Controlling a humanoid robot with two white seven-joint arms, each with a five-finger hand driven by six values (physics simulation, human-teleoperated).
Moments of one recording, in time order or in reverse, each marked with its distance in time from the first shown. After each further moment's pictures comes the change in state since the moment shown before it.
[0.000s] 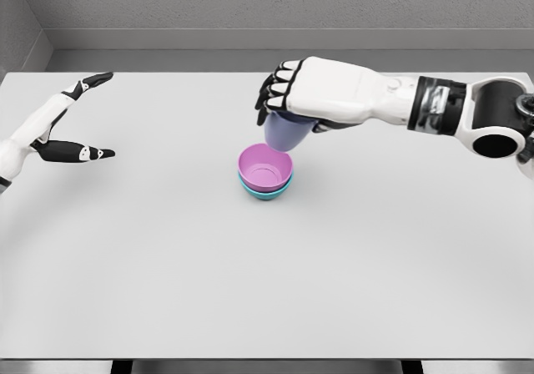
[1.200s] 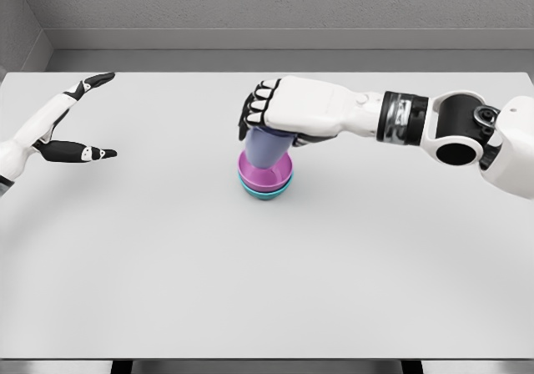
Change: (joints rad) left arm -0.002 -0.008 -0.001 0.001 0.000 0.000 0.000; right arm 0.029 0.096 0.030 0.079 0.022 0.011 0.004
